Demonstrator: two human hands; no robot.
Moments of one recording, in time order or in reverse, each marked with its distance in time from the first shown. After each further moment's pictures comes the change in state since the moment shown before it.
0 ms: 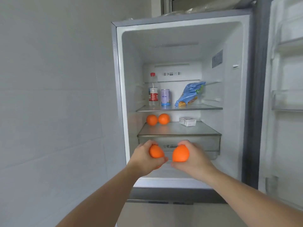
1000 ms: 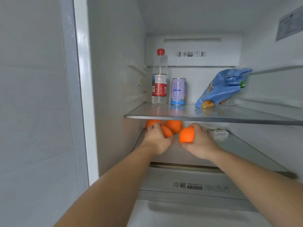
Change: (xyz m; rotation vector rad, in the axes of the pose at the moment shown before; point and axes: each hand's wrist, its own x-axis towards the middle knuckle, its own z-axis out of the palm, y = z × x) left_hand 0.311 -0.070 0.067 0.060 -0.035 -0.074; right_hand 0.310 0.095 0.073 -0.220 -0.032 0.104
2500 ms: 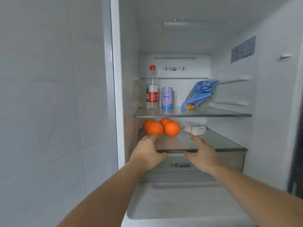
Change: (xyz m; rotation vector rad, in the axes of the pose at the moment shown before) left_hand -0.131 -0.009 -0.053 0.142 -0.047 0.225; right_hand -0.144 -0.020 -0.022 -0.102 0.107 0.132
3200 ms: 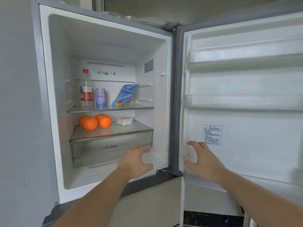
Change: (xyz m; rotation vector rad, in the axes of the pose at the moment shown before) left_hand -0.166 0.167 0.066 -0.090 -0.283 0.286; right_hand -0.284 0.095 -0.205 -0.187 0.088 0.193
